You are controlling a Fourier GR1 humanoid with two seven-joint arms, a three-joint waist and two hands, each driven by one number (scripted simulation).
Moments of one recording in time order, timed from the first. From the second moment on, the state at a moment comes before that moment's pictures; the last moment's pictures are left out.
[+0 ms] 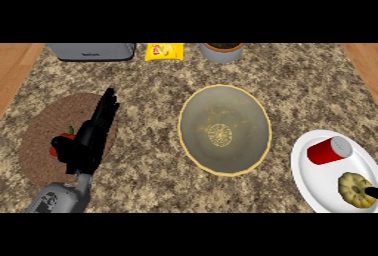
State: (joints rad) left arm -0.18 0.33 -0.32 -1.52 0.25 0.34 0.02; right arm 0.20 -0.68 -0.20 -1.71 -0.27 0.01 -0.28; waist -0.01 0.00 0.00
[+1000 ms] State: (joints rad) left arm -0.15 0.27 -0.27 -1.54 0.18 0.28 0.04; right arm 0.07 -0.73 -0.10 -1.55 -0.12 0.25 0.06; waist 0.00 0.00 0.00
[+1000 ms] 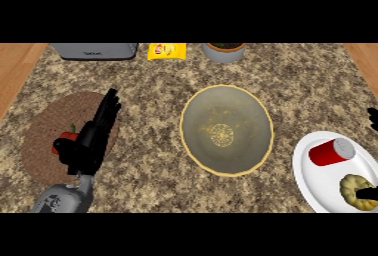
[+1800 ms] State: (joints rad) left arm -0.16 0.19 -0.19 -1.54 0.09 0.21 0.07; right arm 0.06 -0.59 -0.24 -1.48 -0.14 0.42 -0.02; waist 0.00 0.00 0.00
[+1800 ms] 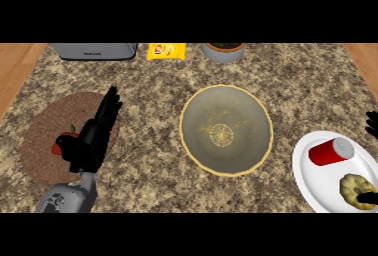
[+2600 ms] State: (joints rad) left arm -0.14 0.13 -0.13 -1.53 0.02 0.14 0.06; right arm -0.02 -0.45 -0.26 -1.30 0.01 0.44 -0.10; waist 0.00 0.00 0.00
